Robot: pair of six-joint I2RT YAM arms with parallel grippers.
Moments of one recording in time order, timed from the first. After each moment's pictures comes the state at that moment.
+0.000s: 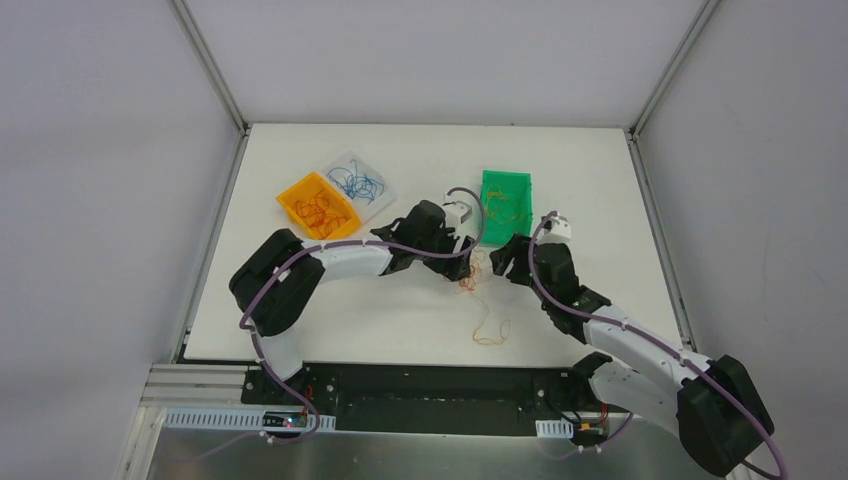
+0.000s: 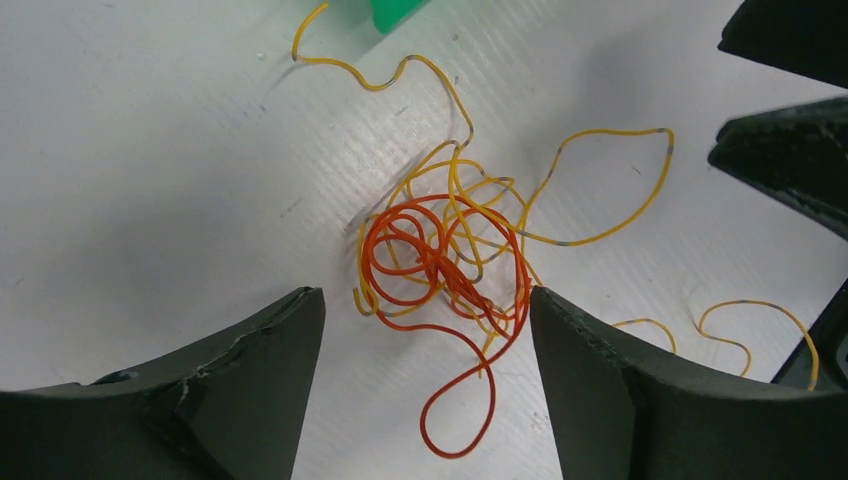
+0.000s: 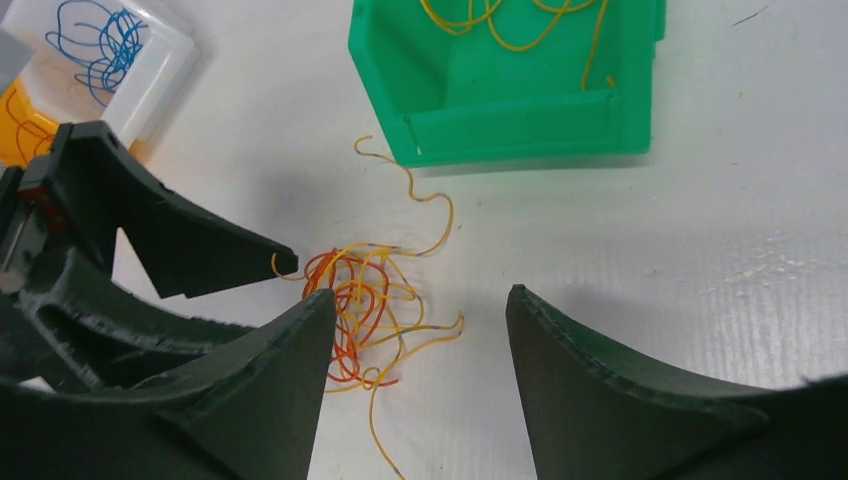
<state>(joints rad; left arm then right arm) -0.81 1.76 1.01 0.06 0.19 -0.27 0.60 0.97 0.38 0.11 0.26 0.67</state>
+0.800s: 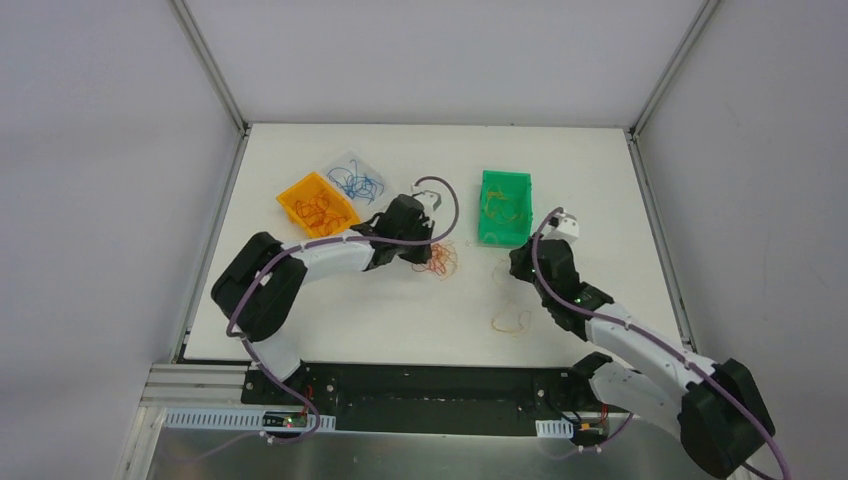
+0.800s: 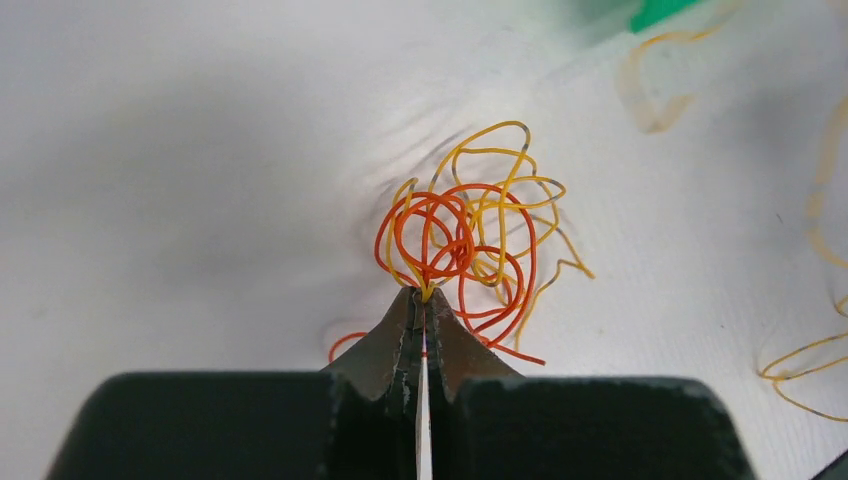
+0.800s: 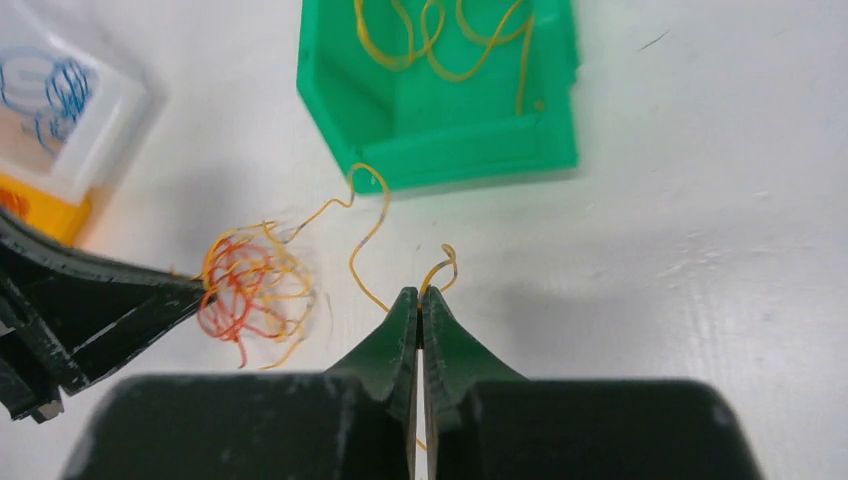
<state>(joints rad) -0.74 1.74 0.99 -0.02 0.07 -0.31 0.60 1.04 0.44 0.04 0.29 0.68</state>
